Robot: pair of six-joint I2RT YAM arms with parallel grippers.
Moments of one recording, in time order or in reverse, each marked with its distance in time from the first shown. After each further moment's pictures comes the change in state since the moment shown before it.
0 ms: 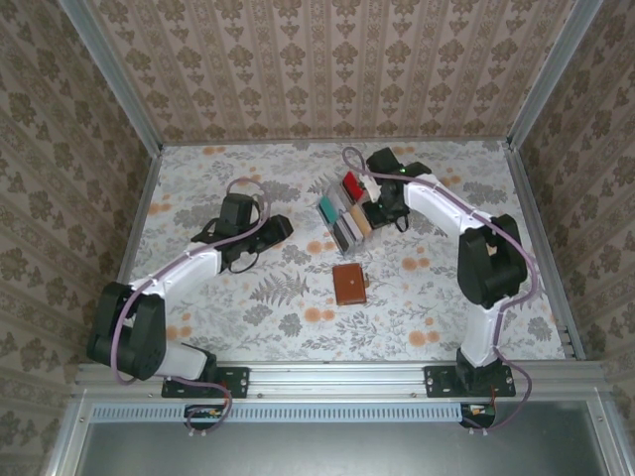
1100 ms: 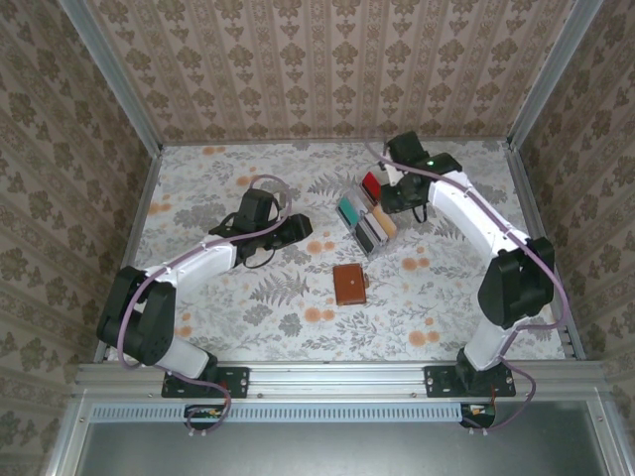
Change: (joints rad) left arm -0.100 0.089 0.074 0.024 0.021 0.022; right arm -0.003 -0.165 0.043 -0.057 0.097 0.061
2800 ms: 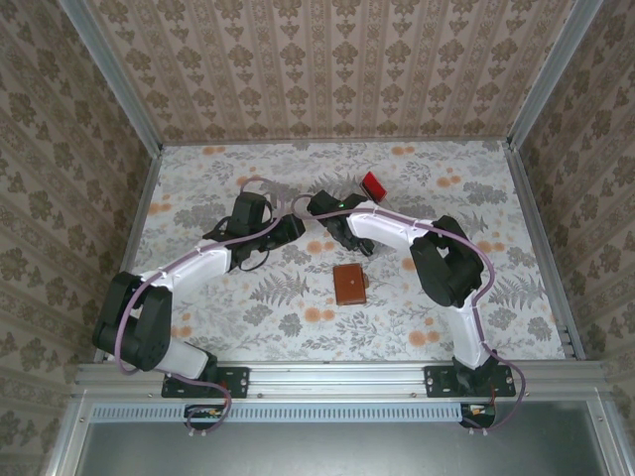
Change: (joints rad) left arm 0.036 -0.037 -0.053 0.034 -0.045 -0.008; right arm 0.319 0.364 0.016 0.031 0.567 0.086
